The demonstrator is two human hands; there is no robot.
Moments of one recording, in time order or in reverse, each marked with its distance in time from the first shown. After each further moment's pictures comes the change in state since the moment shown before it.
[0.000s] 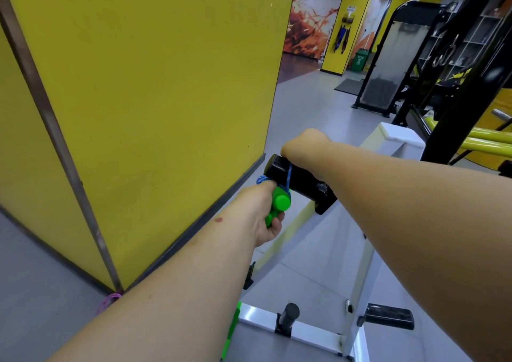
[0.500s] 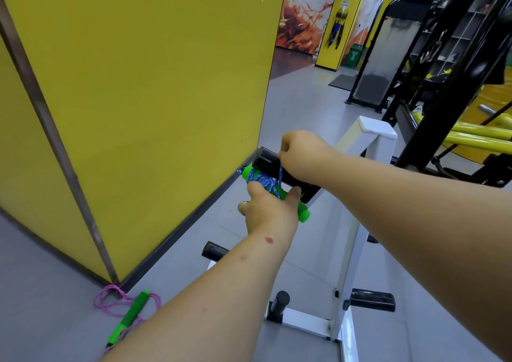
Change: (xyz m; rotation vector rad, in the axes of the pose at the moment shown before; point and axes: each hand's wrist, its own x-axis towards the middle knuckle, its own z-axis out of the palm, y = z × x) left_hand -0.024 -0.052 0.045 0.411 0.361 0.410; right_hand -0.040 0.024 -0.013 -0.323 0.000 -0.258
